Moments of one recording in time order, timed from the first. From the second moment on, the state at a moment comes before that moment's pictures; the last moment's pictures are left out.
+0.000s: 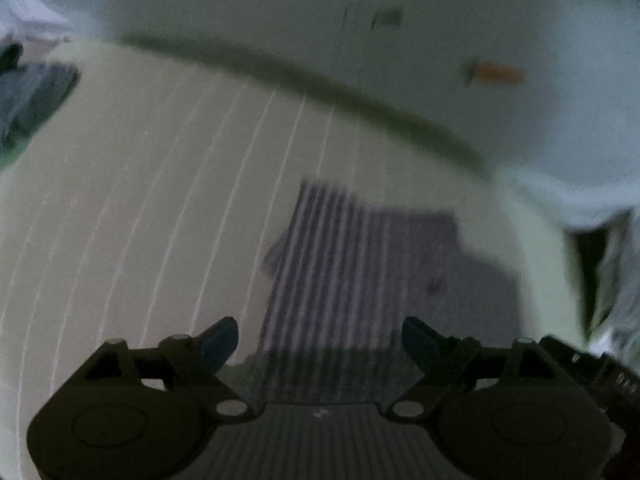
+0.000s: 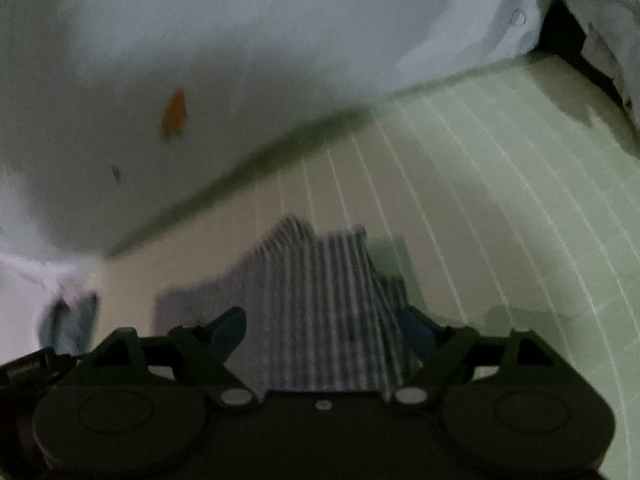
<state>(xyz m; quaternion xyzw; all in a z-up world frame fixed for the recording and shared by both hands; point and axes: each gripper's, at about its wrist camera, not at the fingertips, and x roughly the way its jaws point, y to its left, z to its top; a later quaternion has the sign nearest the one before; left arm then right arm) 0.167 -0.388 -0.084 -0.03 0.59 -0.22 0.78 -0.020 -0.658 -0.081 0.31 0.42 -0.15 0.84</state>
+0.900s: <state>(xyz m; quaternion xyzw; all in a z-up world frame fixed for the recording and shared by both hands) 0.181 -0.426 -0.155 0.09 0.58 -0.28 0.76 0.027 -0.641 -0.159 0.24 0.50 -0.15 0.82</state>
